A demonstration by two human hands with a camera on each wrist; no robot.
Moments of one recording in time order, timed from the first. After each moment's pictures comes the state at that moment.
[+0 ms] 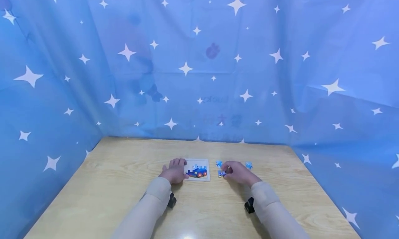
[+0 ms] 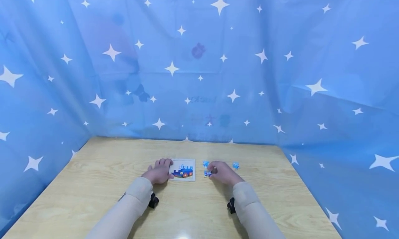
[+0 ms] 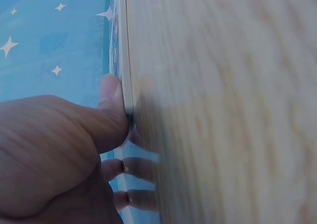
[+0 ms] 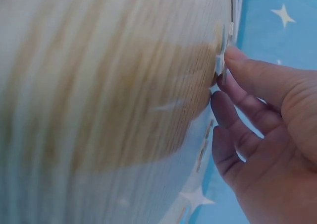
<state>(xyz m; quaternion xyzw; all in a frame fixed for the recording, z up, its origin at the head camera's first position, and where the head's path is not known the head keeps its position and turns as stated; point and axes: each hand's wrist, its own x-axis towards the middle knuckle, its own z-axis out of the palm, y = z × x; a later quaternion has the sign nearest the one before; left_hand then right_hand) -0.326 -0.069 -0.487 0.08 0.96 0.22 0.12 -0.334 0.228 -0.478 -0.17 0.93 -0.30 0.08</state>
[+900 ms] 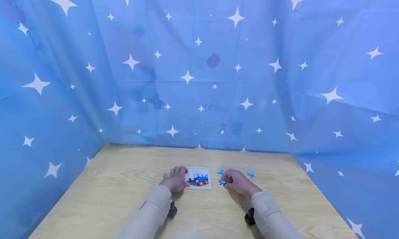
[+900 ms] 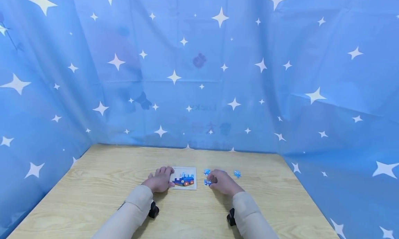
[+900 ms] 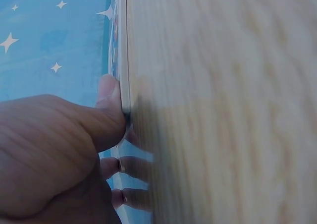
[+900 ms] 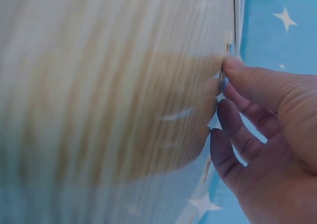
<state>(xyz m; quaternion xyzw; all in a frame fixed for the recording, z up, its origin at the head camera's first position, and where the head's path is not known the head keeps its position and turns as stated) -0.324 -0.070 -0.491 0.09 0.97 0.22 0.10 -0.330 0.226 -0.482 -0.22 0.93 -0.30 0.05</state>
